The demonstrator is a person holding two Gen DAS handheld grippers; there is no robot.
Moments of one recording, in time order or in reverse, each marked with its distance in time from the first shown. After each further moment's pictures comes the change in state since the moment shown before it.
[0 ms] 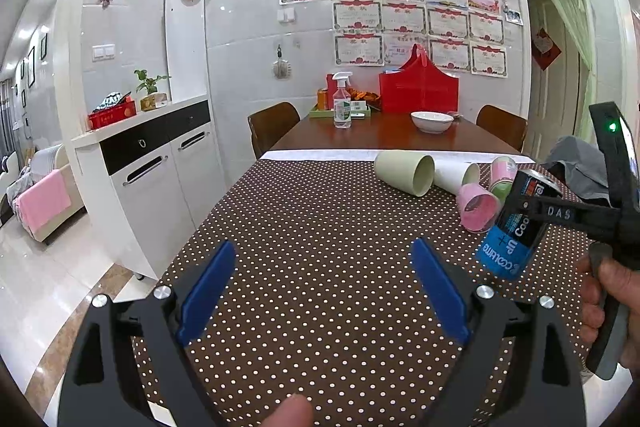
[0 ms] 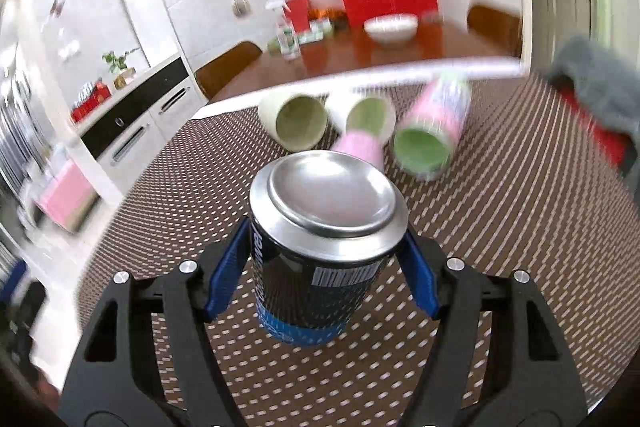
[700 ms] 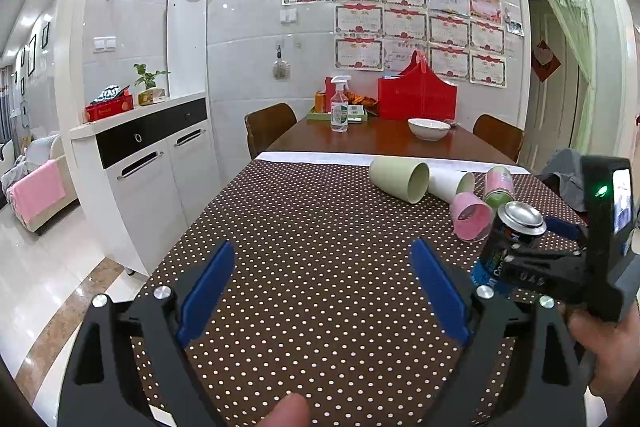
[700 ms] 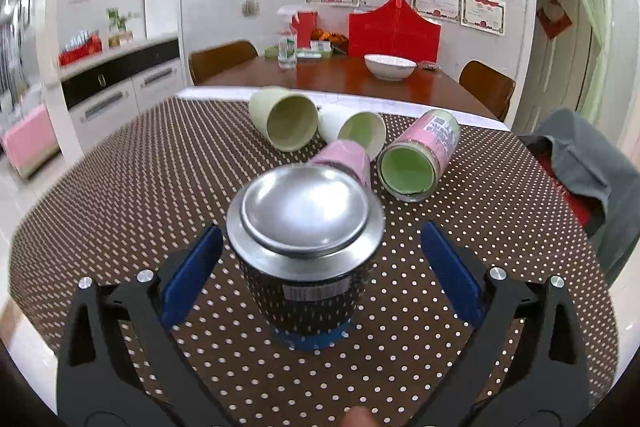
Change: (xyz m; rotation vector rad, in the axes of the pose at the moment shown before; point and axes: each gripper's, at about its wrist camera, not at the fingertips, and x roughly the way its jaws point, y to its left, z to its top) left arm -0.004 0.004 0.001 -0.038 -0.011 -0.027; right arm 0.002 0.014 -0.023 -0.142 -0.094 -0.081
